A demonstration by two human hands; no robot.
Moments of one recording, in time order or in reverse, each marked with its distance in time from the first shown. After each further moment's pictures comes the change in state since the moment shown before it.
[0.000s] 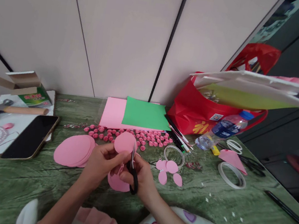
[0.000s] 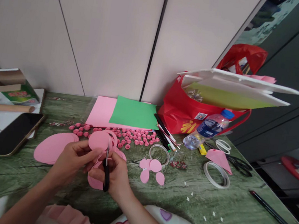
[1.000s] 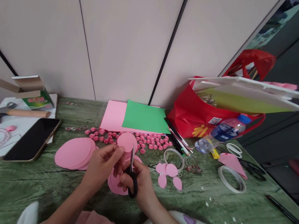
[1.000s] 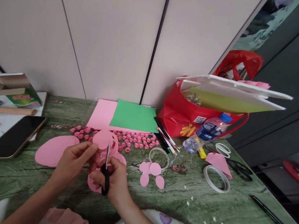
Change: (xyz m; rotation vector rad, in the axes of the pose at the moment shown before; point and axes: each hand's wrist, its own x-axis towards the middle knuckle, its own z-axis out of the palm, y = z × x) left_hand -0.002 0.001 0.003 -0.030 0.024 0.085; right_hand -0.002 0.014 0.000 -0.005 0.052 0.000
